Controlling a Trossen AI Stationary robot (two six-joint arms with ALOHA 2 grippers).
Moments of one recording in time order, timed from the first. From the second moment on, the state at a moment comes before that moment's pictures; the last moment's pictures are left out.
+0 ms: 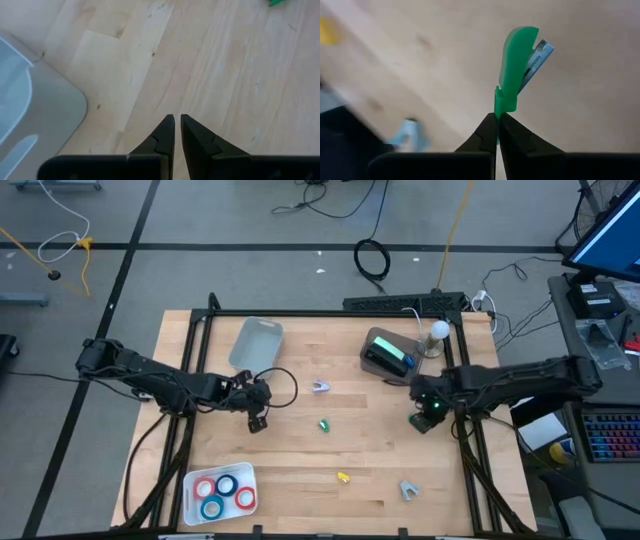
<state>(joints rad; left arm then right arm) -0.16 1.24 0.63 -0.48 -0.30 -0.41 -0.04 0.92 0.48 -0.86 -0.43 0.91</state>
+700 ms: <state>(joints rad) -0.16 1.24 0.63 -0.47 -0.34 -0.43 -0.02 1.35 0.82 -1.58 -0.02 0.38</state>
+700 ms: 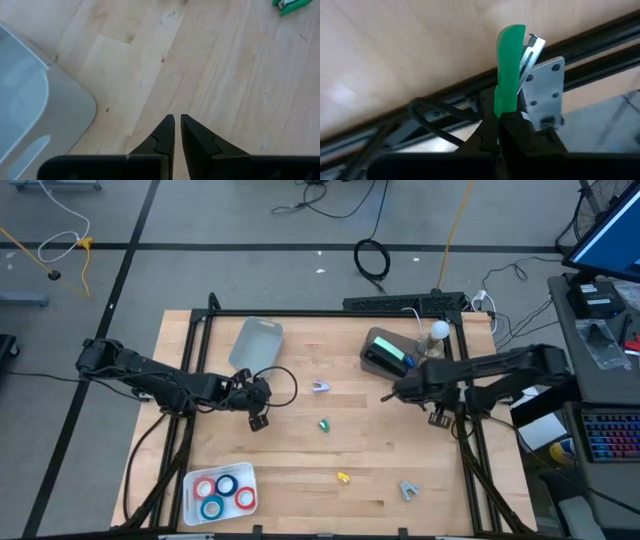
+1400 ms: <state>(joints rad) -0.16 1.24 0.63 -0.47 -0.34 -0.43 0.17 1.69 0.83 -1.37 -0.01 0.29</state>
